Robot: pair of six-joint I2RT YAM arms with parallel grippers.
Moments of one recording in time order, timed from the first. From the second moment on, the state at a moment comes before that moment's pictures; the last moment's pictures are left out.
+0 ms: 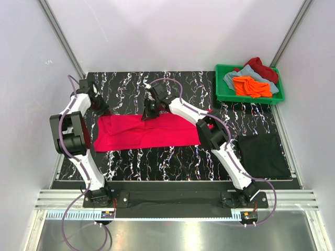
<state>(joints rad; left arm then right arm) 0.20 1.91 1.43 -0.63 0.24 -0.43 0.72 2.57 2.24 -0.49 -0.39 0.61</state>
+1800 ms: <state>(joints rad) 0.16 1.72 1.07 -0.62 0.19 -0.43 0.73 2.62 2.20 -0.51 -0.61 0.78</state>
